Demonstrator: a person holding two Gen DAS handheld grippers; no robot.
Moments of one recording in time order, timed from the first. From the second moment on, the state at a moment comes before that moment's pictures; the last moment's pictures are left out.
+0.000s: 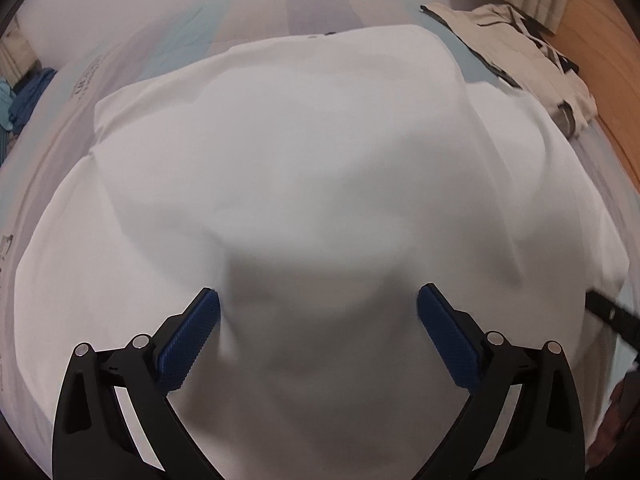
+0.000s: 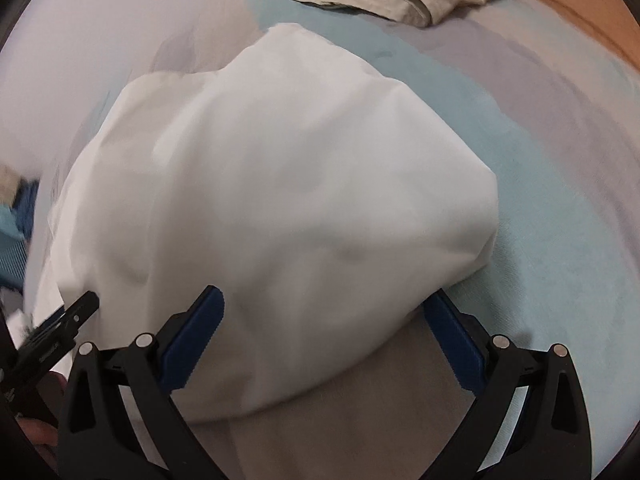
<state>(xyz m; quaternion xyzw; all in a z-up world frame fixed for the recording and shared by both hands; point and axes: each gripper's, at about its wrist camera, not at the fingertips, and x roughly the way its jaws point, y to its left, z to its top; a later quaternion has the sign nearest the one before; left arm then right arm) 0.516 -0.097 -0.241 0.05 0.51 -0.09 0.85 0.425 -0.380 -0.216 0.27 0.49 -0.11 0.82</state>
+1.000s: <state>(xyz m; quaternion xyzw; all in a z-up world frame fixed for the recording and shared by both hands) 0.568 -0.127 -0.252 0.07 0.54 -0.12 0.83 0.431 -0.408 -0.225 0.43 0.44 -0.05 0.79</state>
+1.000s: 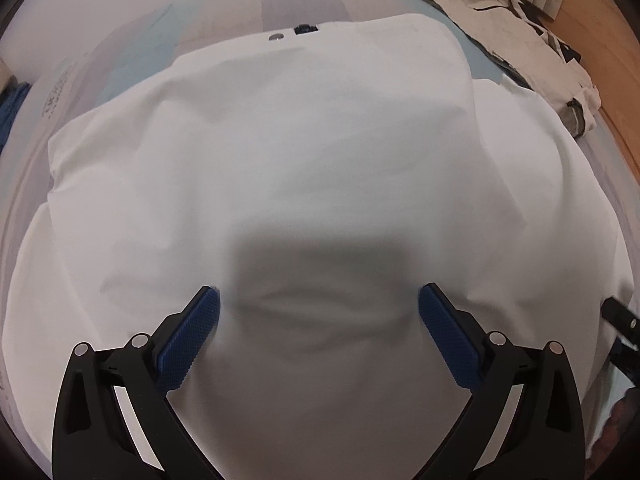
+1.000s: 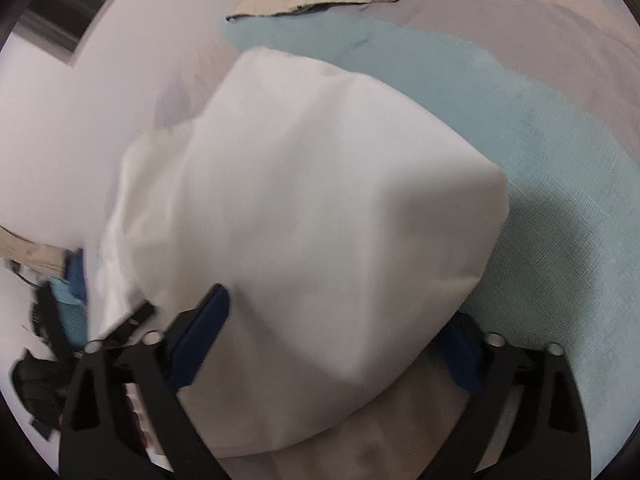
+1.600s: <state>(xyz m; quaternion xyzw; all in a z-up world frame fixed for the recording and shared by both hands) 0.564 -0.126 -0.255 0.07 0.54 -0.12 0.83 0.428 -0.420 -0.249 0.51 0.44 -0.03 0.74</state>
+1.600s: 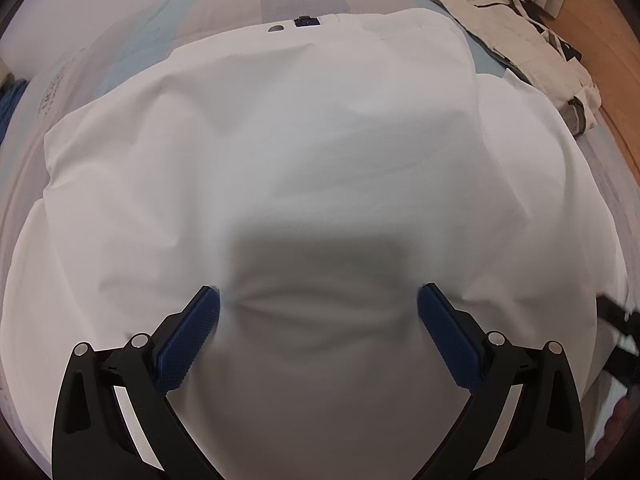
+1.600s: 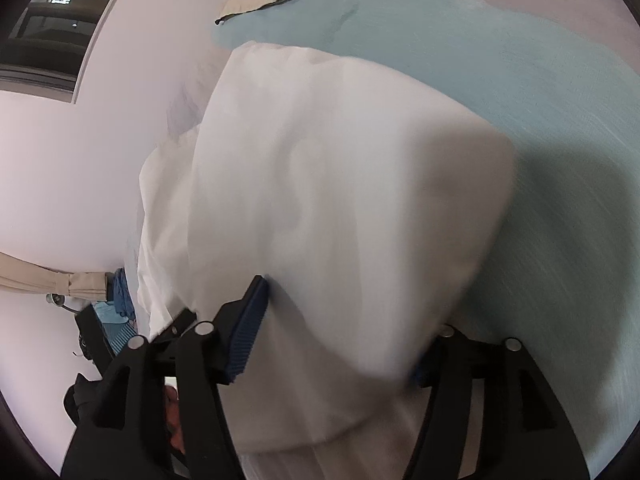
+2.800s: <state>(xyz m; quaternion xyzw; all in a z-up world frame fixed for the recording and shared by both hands) 0.535 -0.098 -0.226 0.09 0.51 -0.11 0.85 0.489 -0.312 -0.108 0.23 0.46 0.00 0.86</state>
